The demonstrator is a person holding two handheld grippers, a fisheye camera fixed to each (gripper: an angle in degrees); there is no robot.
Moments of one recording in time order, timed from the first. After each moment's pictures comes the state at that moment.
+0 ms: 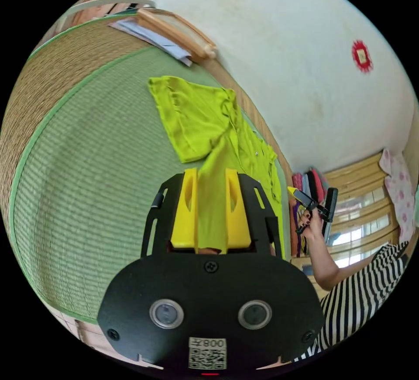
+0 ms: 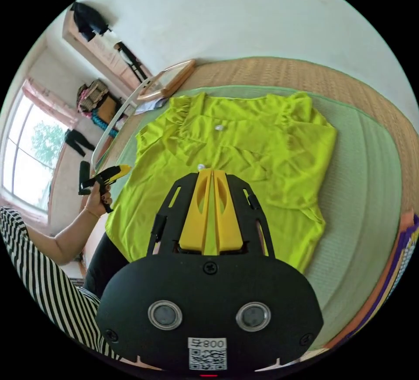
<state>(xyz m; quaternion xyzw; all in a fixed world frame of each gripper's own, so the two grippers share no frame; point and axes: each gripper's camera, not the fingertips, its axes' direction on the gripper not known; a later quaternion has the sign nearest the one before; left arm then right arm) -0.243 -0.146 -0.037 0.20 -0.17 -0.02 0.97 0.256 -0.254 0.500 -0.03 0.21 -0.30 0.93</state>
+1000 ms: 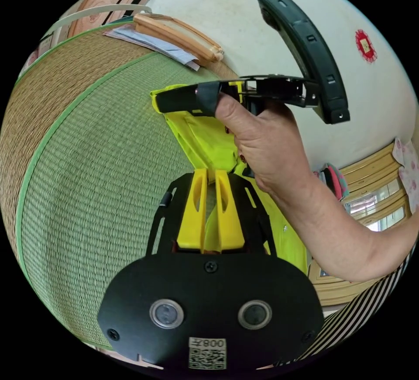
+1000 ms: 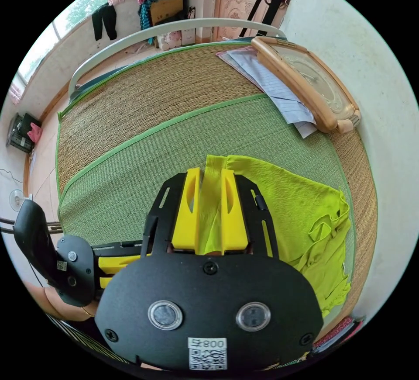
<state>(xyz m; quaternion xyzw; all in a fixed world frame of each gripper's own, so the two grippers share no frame) -0.149 -0.104 -0.118 0.17 -0.23 0.01 0.96 0.167 -0.232 1.042 -0.19 0.33 -0.56 0.73</state>
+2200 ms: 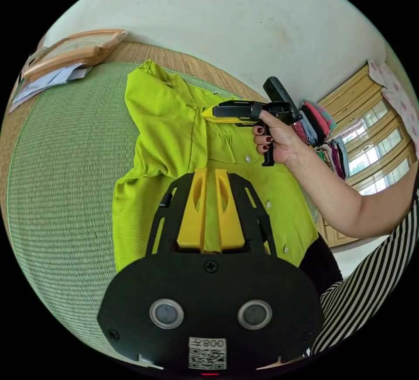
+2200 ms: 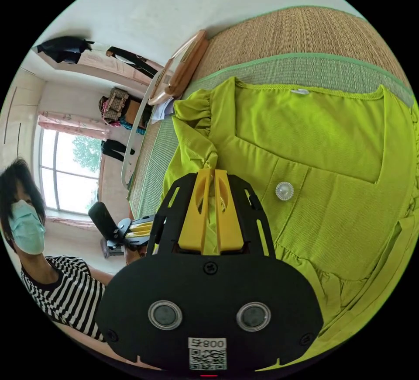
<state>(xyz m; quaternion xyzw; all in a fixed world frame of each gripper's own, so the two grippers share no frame) -0.036 -0.101 -0.021 0.04 -0.23 0.18 0.96 0.407 -0.548 0.745 -0.14 0.07 -0.22 0.96</state>
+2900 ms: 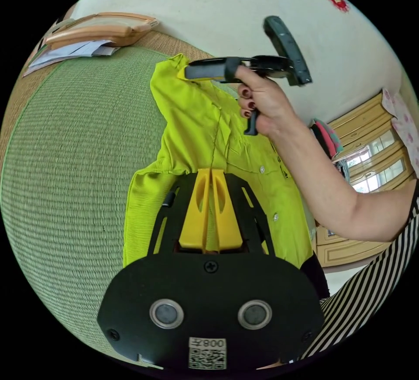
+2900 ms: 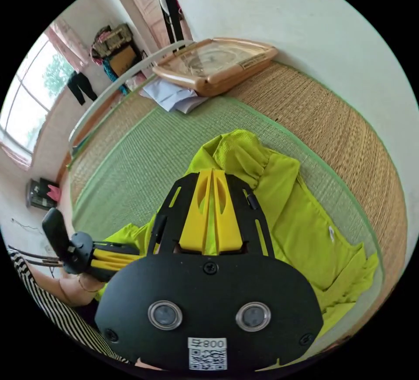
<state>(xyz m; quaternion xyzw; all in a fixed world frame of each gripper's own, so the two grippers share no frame) -0.073 -0.133 -0.029 0.07 -0.21 0.11 0.97 0.263 -0.529 0.860 -0.13 0.26 -0.44 0.85</state>
